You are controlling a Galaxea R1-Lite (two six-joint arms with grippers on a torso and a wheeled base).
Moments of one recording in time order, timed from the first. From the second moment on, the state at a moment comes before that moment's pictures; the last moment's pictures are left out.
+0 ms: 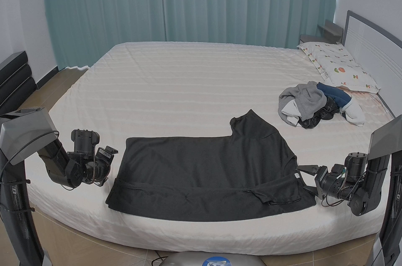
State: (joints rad) left arm -0.04 2.25 -0.81 -0.73 0.03 -1.18; right arm -0.04 2.35 -0.32 -1.53 0.51 0.93
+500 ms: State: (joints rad) left arm -0.03 2.22 -0.74 -0.74 -0.07 -1.15; right arm 0.01 2.33 -0.29 -1.55 0.45 0.85
